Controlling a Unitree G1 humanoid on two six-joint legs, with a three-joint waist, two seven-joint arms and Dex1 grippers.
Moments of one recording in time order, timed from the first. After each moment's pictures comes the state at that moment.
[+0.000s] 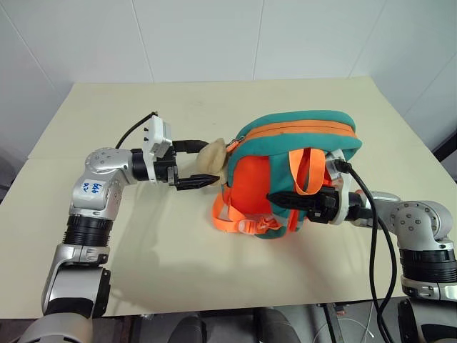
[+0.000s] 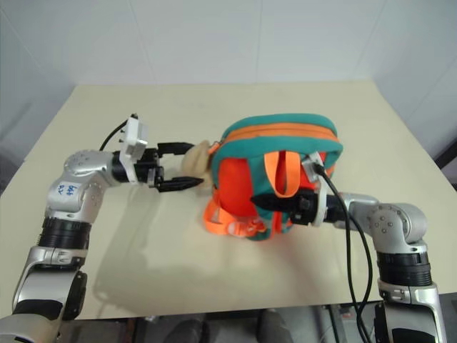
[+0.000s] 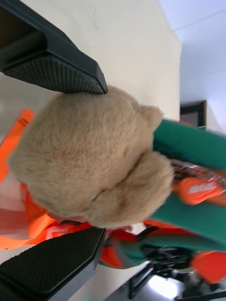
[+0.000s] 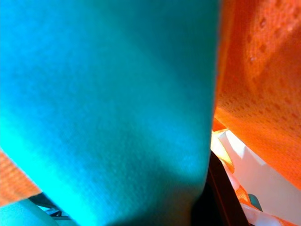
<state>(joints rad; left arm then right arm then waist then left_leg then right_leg) -0.79 0.56 0.00 0.25 -0.42 0.27 -1.21 -0.56 -0.62 -0.14 -0.07 1.02 1.18 0.96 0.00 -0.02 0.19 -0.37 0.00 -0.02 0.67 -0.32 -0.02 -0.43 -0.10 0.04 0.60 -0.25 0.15</state>
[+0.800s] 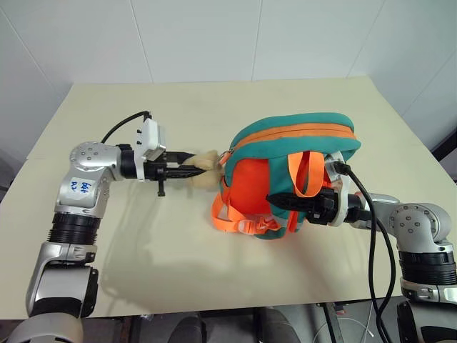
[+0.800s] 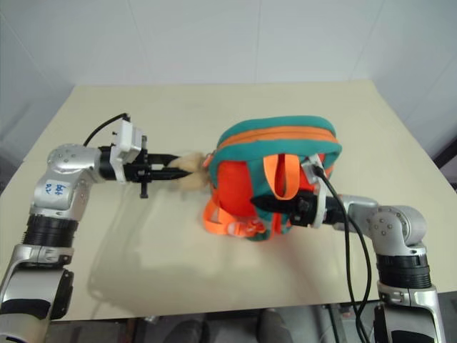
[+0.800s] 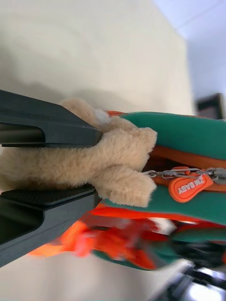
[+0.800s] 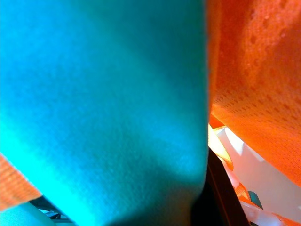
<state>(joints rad) -0.78 0.68 -0.01 0.31 -0.32 0.15 -1.25 -0.54 -0.61 -0.14 -0.08 1.03 1.18 0.94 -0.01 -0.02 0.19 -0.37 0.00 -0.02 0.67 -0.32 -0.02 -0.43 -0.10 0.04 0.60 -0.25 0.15</state>
